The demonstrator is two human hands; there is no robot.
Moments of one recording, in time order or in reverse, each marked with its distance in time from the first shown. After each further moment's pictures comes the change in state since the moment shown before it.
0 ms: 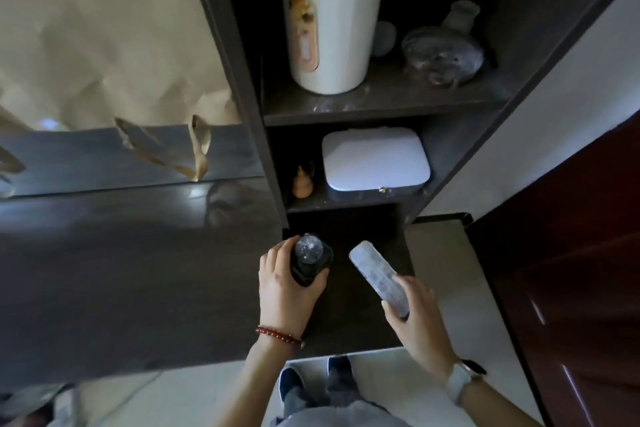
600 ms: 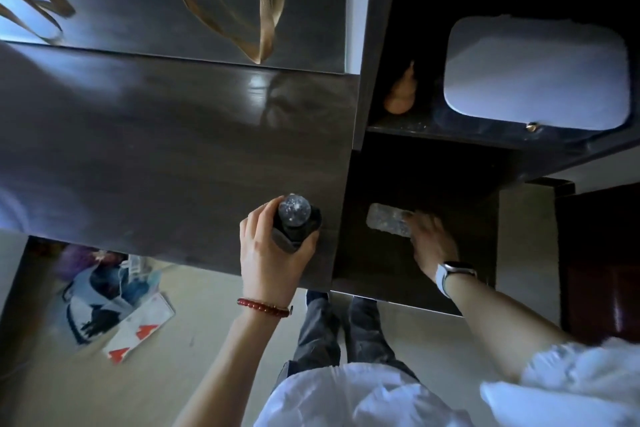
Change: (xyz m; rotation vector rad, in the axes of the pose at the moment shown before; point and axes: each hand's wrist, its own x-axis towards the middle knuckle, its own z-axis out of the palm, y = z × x) left_hand -0.031 -0.083 -0.027 0.165 0.168 -0.288; right_hand 0.073 0.052 0.140 -0.488 -0.586 -0.147
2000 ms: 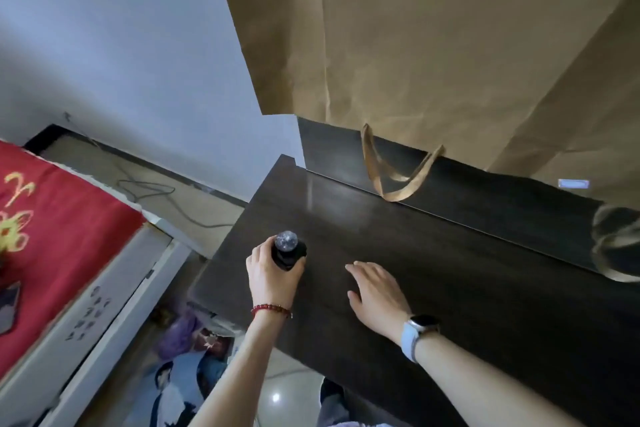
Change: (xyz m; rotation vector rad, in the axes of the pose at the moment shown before) left_hand 0.293 -0.336 -0.315 -0.099 0.259 -0.289; right_hand 0.128 -0.616 -0.115 0.044 0.032 -0.479
